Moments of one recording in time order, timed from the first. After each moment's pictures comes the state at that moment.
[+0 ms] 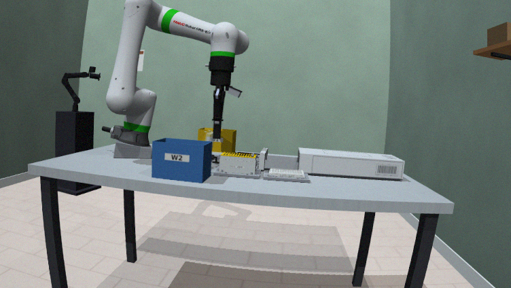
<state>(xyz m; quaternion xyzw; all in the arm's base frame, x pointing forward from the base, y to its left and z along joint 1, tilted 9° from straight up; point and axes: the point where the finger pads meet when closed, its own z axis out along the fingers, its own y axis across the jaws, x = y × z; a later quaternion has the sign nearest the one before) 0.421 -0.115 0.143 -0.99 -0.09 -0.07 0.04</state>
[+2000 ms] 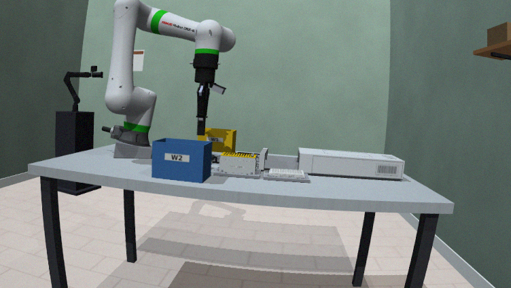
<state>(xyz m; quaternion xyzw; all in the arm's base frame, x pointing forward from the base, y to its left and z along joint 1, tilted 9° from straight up) 0.361 -0.125 0.142 -0.99 -0.09 -0.07 0.04</state>
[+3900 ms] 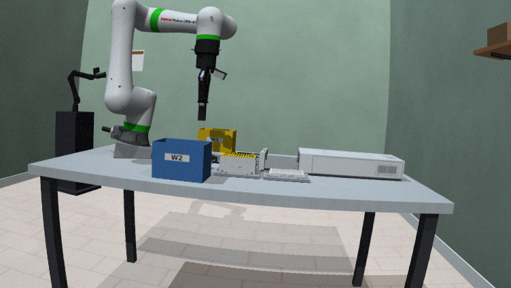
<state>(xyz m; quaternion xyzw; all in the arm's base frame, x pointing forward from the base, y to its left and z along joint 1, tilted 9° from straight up) 0.354 -0.130 0.197 -0.99 -0.09 -0.07 0.04</state>
